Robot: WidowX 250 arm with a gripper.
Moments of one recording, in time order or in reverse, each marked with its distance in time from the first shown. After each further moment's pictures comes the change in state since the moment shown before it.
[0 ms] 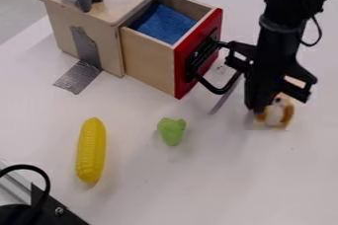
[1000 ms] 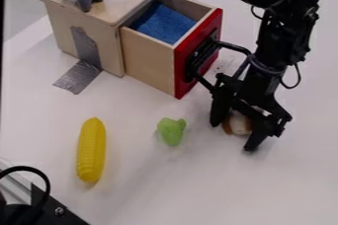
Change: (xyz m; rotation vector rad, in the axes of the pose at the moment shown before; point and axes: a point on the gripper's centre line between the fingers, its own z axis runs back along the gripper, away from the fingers) arm -0.007 0.012 -0.060 0.120 0.160 0.000
